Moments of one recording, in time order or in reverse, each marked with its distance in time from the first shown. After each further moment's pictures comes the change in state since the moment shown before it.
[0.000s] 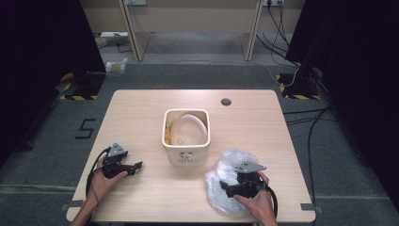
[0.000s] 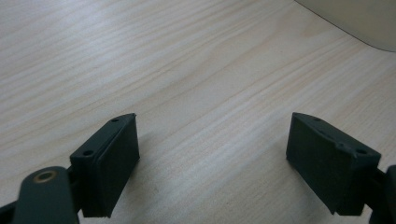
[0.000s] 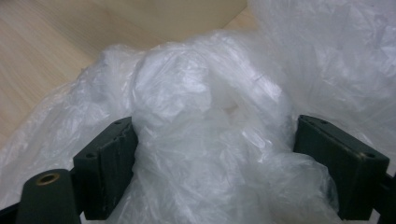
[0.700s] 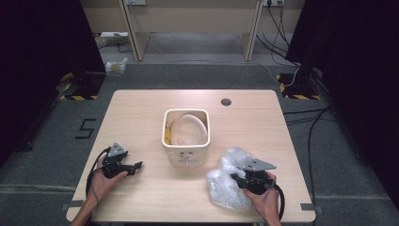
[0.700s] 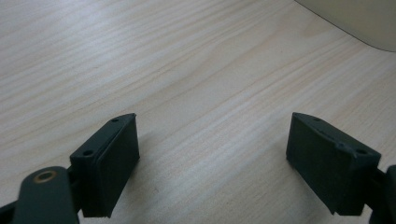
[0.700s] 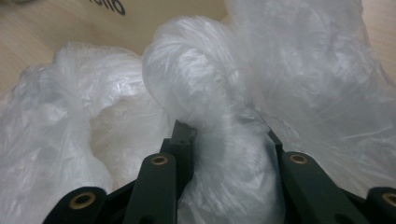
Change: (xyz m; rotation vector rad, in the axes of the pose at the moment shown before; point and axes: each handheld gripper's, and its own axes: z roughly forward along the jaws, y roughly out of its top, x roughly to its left) left arm 0.000 0.000 0.000 0.003 -0.002 0.001; right arm -0.017 0.000 -0.018 -0.062 -0.027 0.010
